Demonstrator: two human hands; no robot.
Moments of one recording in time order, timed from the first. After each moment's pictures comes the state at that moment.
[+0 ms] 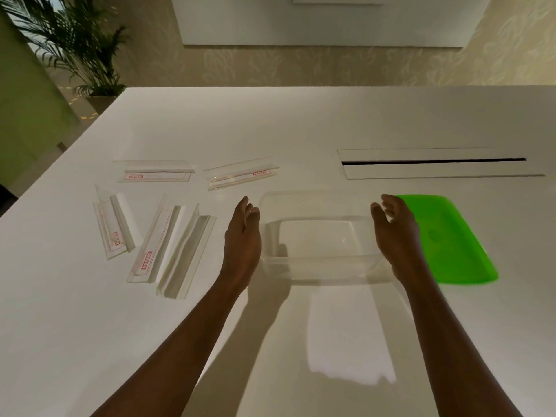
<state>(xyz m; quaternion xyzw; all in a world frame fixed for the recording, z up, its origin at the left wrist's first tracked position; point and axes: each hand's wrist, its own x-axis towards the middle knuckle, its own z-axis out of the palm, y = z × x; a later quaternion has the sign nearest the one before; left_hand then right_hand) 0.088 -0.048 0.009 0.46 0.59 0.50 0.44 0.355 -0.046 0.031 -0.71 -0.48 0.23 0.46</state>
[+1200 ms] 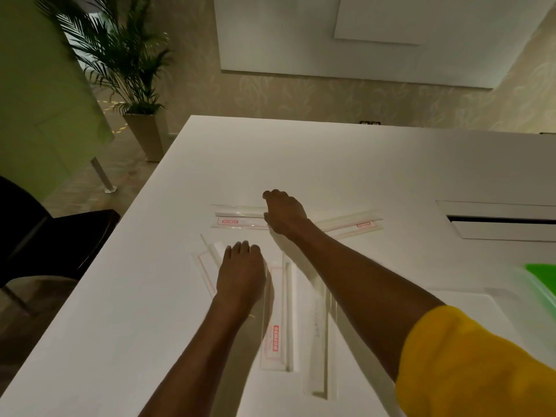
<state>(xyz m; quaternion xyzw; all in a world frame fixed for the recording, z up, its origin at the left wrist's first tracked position) -0.197 0.070 -0.009 0.72 0.69 0.02 0.06 -0.088 0.202 0.034 -0.58 -0.81 0.05 0.03</state>
